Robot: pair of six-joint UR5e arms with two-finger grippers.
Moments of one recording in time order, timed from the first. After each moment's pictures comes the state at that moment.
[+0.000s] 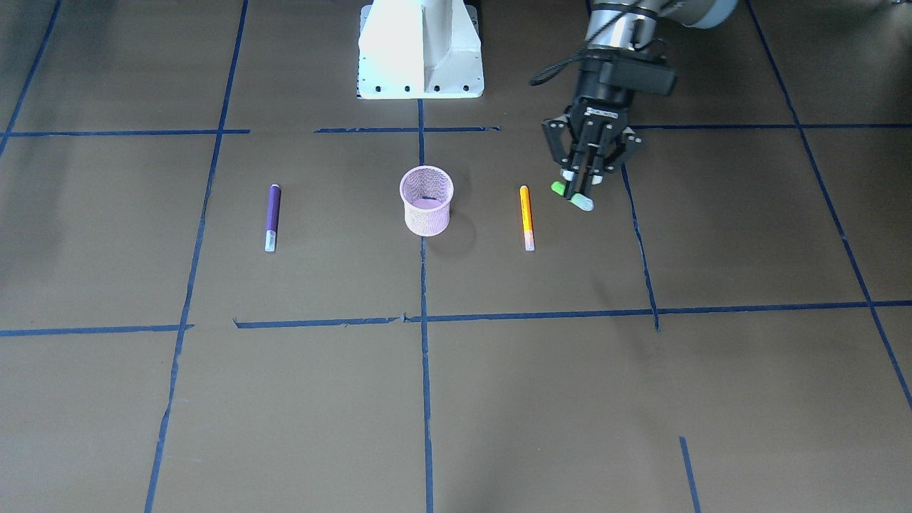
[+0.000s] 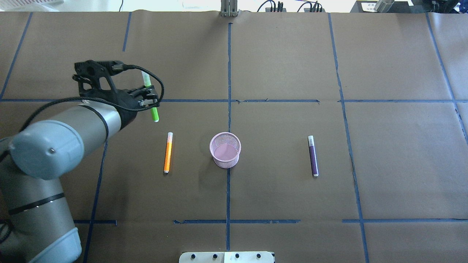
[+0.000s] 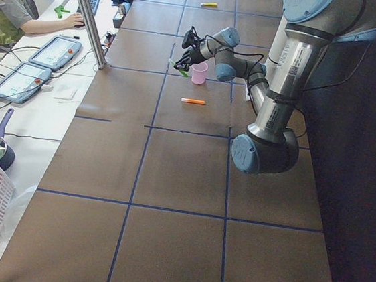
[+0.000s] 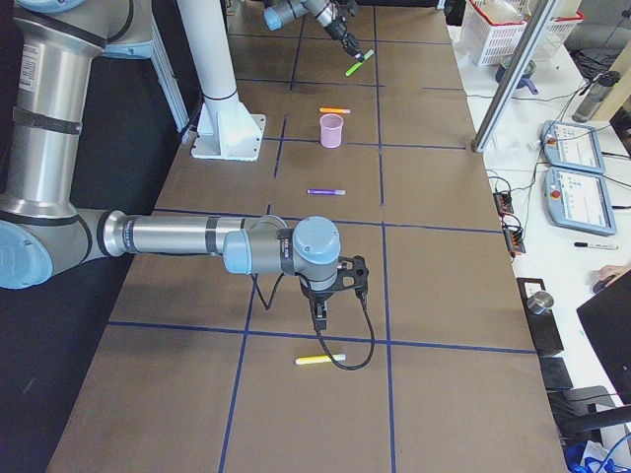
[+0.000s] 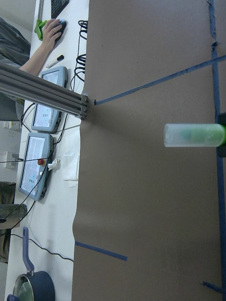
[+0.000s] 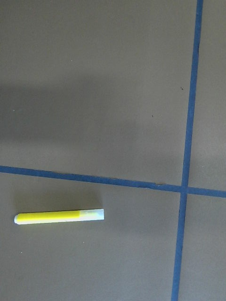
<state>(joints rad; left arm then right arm) -0.45 -1.92 -2.09 -1.88 -1.16 -1.24 1.54 -1.81 1.83 -1.53 2.39 -0.03</state>
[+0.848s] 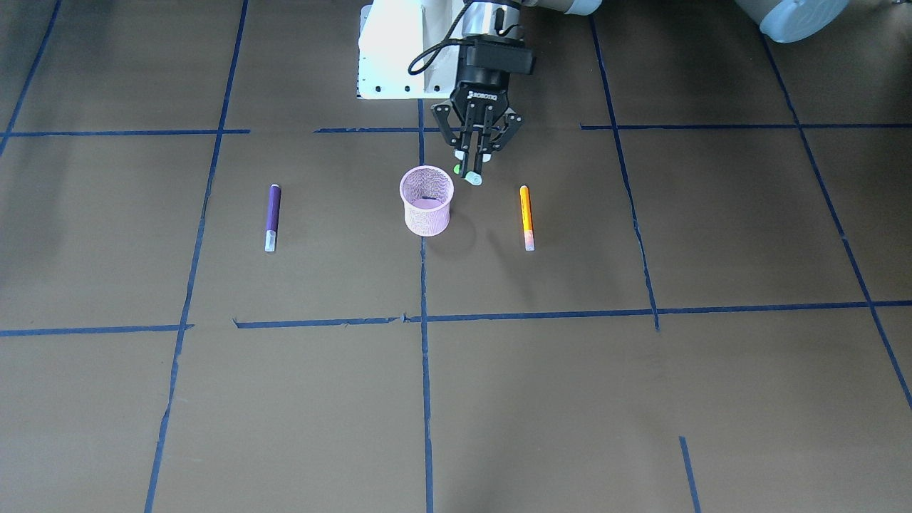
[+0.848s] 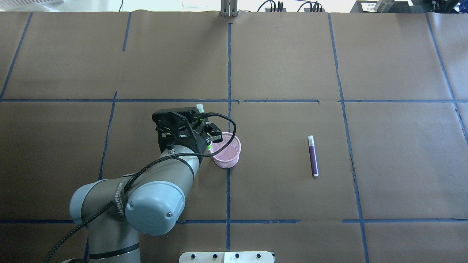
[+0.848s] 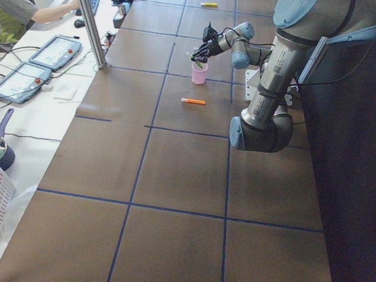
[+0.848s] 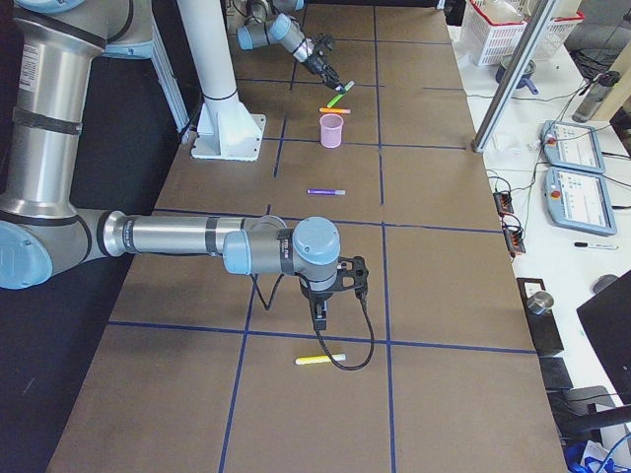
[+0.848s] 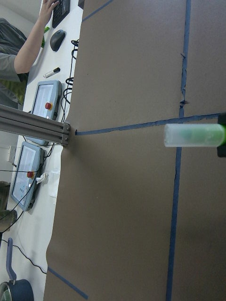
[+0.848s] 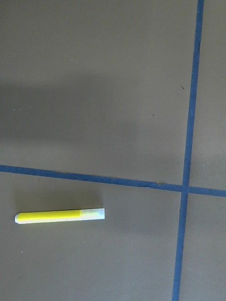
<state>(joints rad) -0.23 -2.14 -1.93 -1.74 -0.93 -1.40 1.54 -1.81 1.83 -1.53 2.39 -0.03</state>
